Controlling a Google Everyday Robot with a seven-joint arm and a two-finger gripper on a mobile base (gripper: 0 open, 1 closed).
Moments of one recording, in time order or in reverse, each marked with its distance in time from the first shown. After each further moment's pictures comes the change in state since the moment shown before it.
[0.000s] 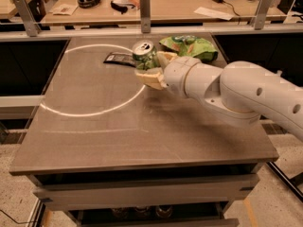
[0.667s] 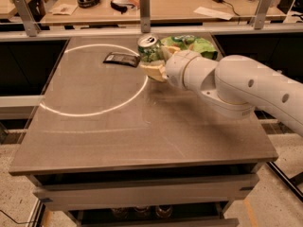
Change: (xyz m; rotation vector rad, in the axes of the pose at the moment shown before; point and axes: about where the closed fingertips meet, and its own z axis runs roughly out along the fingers) arm 0.010 -0.038 0.013 0.094 0.034 0.029
